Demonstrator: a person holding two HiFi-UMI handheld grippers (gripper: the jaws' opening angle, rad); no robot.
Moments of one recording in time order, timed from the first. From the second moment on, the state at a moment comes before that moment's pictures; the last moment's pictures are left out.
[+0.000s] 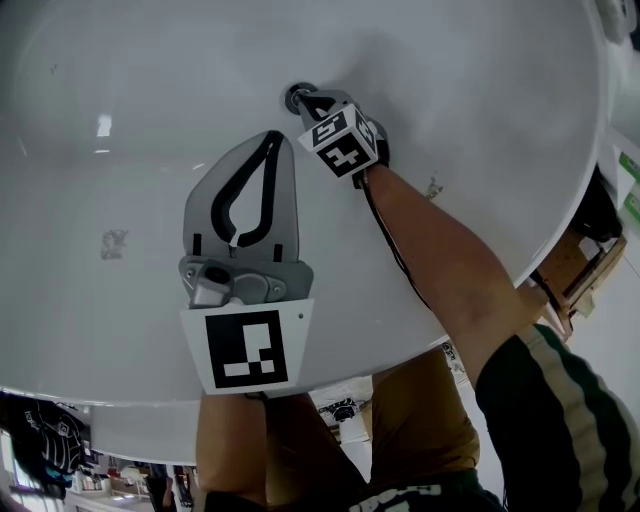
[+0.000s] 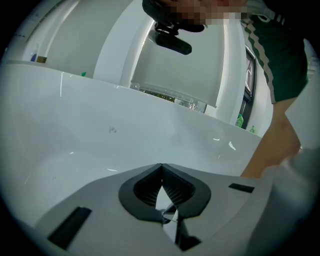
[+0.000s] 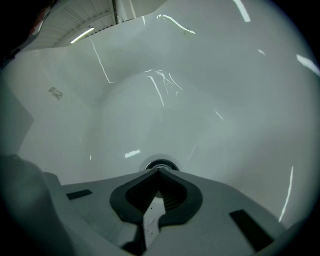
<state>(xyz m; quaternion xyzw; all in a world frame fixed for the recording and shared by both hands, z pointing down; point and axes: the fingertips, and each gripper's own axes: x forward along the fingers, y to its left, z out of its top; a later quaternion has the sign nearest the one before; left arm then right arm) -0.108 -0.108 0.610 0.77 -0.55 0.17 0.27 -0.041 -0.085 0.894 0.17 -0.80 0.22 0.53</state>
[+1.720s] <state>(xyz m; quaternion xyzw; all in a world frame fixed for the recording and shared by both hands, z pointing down) -0.098 -0.109 0.628 0.78 -0.53 0.23 0.23 -0.047 -0.076 0.914 0.10 -0.78 0.22 0.58</state>
